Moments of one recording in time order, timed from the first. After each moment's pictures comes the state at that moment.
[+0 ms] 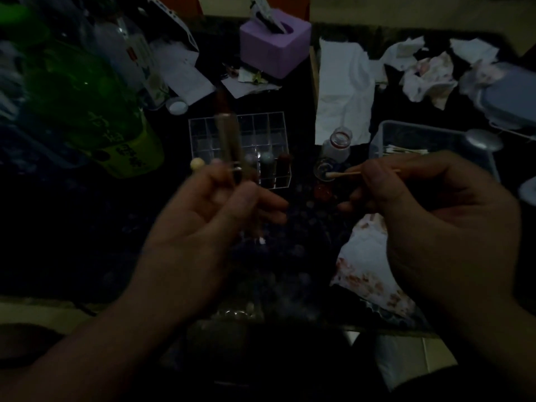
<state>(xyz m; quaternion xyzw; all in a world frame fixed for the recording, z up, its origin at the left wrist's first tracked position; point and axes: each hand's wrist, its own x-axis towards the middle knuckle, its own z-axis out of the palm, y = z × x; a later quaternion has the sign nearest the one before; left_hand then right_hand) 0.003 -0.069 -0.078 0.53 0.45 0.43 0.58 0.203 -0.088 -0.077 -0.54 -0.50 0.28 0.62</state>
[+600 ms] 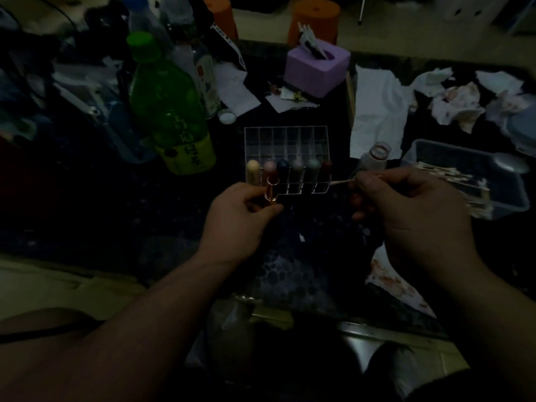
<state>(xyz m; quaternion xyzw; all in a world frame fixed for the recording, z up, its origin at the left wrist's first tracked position) -0.036 -0.033 -0.142 0.63 0.63 0.33 0.32 0.163 -0.078 -0.073 -0.60 -0.41 0.40 0.56</state>
